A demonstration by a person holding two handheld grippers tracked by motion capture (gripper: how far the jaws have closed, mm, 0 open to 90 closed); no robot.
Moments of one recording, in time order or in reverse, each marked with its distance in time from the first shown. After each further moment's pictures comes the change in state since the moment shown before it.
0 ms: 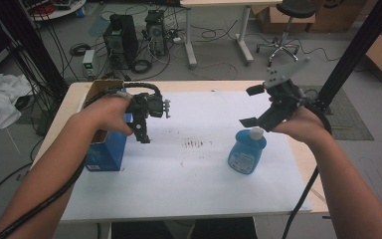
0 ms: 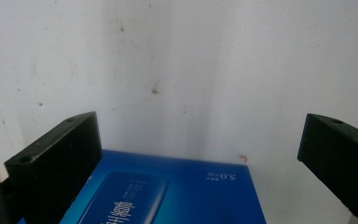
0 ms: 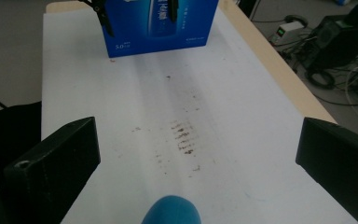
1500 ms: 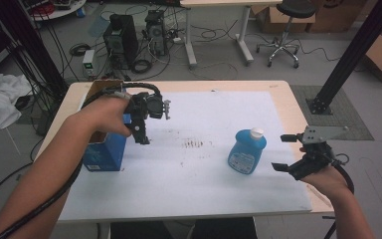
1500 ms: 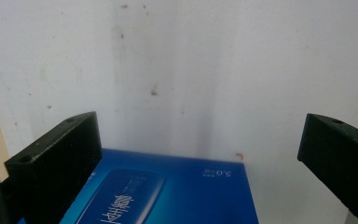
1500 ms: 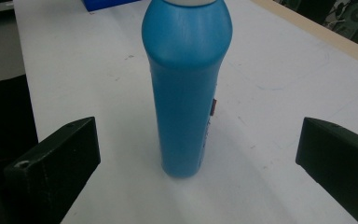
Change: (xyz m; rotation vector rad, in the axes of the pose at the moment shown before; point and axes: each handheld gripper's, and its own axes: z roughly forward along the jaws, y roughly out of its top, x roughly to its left) left arm -0.013 0.001 -0.013 -0.016 0.033 0.025; right arm 0.040 -0.168 -0.018 -0.064 -0.097 0.186
